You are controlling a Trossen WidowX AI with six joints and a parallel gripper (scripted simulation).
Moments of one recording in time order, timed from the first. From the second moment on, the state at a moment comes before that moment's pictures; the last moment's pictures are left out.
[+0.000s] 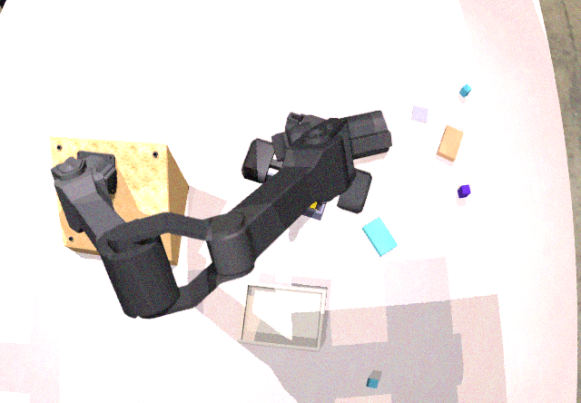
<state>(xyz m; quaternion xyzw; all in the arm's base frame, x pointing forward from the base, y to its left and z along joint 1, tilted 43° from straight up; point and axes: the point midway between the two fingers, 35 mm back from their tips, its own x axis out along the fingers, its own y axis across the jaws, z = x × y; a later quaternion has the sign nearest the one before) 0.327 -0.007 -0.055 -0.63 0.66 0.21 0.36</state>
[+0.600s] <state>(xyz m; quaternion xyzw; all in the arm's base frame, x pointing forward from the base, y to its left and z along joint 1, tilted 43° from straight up) 0.326 -0.001 -0.048 -0.63 0.66 0.21 0.36</state>
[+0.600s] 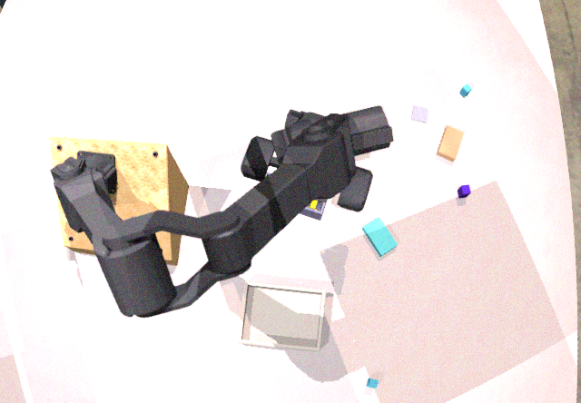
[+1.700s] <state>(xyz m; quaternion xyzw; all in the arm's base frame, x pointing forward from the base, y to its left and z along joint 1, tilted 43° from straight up) 0.323 0.018 -0.028 -0.63 0.66 0.21 0.36</state>
